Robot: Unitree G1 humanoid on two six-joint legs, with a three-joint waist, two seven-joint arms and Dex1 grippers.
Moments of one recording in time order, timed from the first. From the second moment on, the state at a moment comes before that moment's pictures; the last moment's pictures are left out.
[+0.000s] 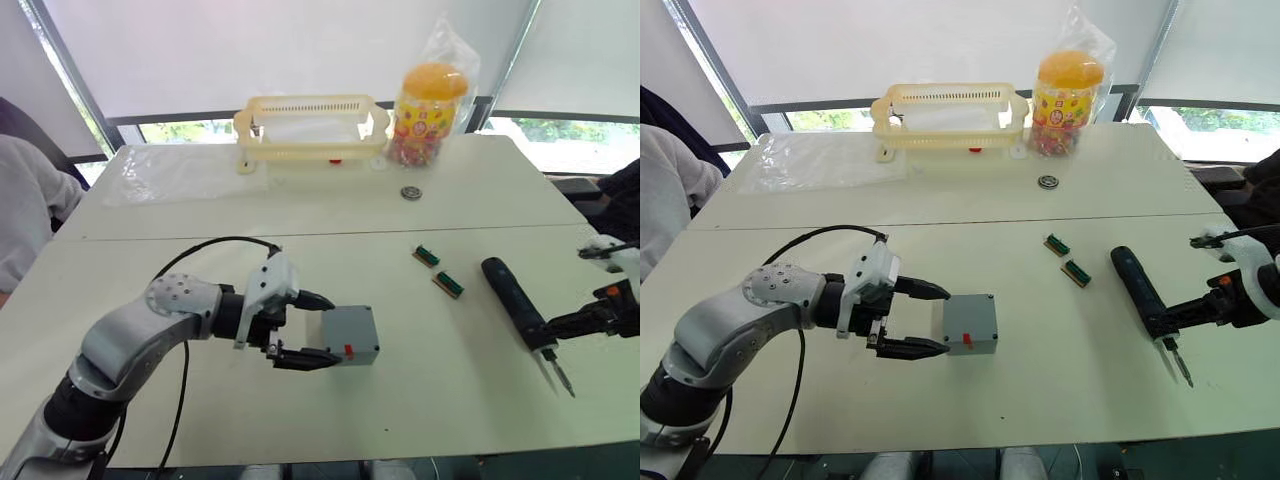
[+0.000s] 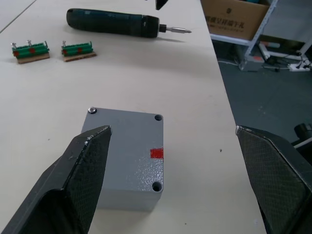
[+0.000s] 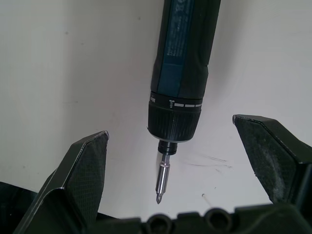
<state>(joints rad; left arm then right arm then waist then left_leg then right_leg) -0.48 0.72 -0.17 -0.56 -0.67 0.82 -0.98 -0.58 -1.44 0.25 0.19 0.43 1.24 1.21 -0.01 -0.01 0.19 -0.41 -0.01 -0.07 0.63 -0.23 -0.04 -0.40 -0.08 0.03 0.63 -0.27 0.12</state>
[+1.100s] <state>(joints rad) -0.44 0.78 -0.16 -0.56 -0.69 0.84 -0.96 -0.66 -1.16 0.26 0.42 0.22 1.20 1.11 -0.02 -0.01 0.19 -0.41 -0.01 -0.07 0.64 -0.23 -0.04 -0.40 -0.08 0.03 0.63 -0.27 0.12</state>
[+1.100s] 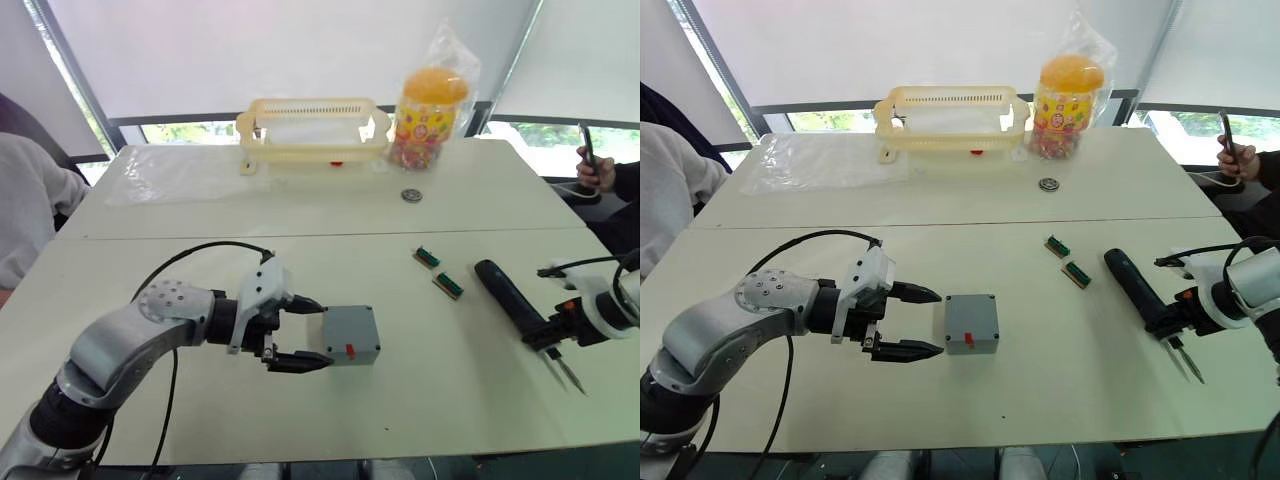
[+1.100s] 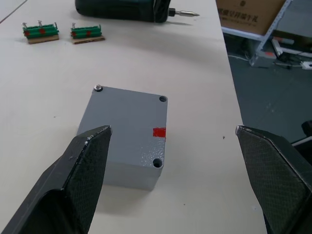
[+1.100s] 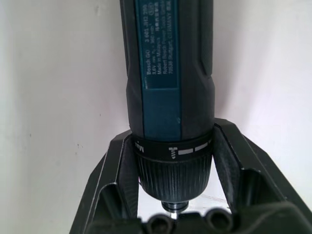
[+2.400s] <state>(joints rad) -0.61 0.53 -0.37 -0.09 -0.28 0.48 -1.12 -0.21 -0.19 -0.20 -0.65 0.59 0.75 0.31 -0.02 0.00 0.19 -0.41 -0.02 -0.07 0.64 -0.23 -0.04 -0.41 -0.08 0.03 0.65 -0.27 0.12</state>
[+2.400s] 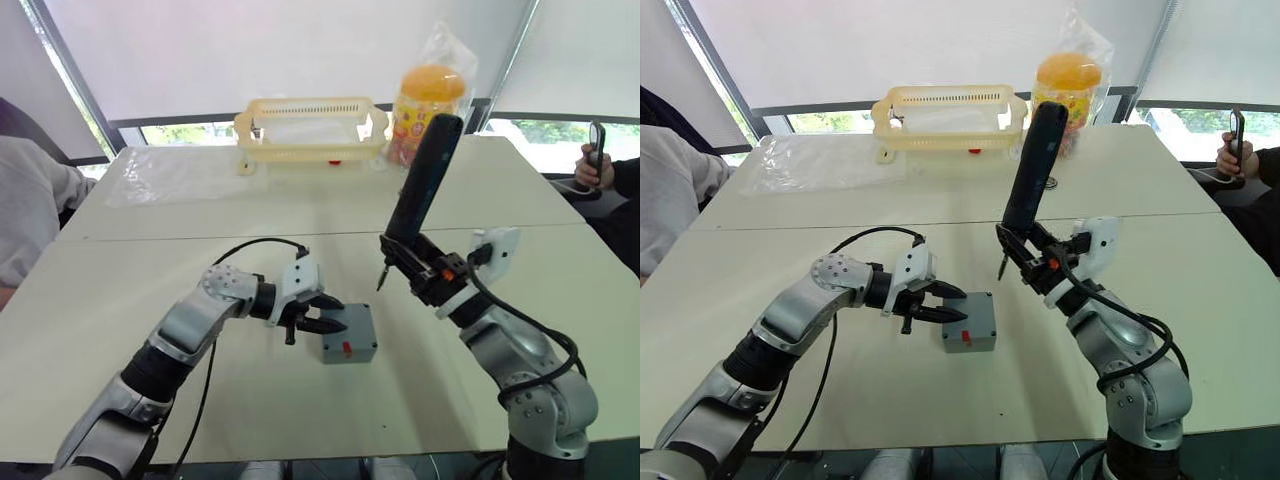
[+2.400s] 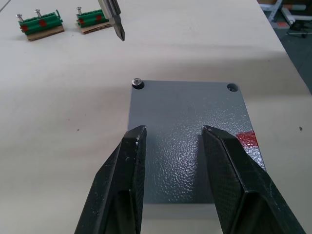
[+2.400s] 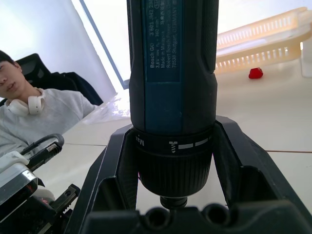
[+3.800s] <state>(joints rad) -0.61 0.53 -0.39 -0.09 -0.24 0.43 -1.15 -0.13 -0.22 -0.08 -0.62 0.54 0.62 0.30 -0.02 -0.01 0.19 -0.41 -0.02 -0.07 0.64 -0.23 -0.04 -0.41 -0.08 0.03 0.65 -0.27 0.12</state>
